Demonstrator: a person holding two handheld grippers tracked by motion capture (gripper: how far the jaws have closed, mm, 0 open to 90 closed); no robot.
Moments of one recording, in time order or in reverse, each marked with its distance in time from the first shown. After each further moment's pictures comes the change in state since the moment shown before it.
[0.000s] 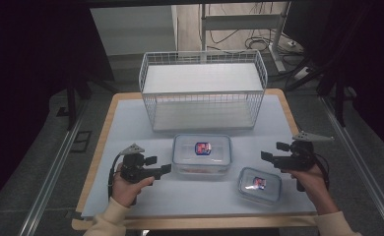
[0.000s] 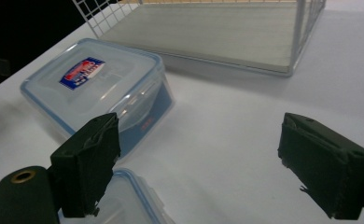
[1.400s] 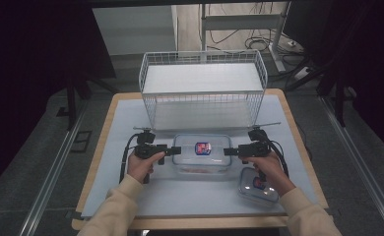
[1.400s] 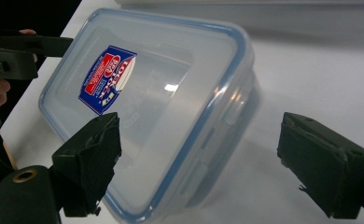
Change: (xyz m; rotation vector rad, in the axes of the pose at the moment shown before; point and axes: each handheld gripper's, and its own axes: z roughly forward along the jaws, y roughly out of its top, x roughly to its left) left arm 0.036 0.044 0.059 0.095 -0.109 -0.181; right arm 0.041 0.026 0.107 0.287 0.126 0.222
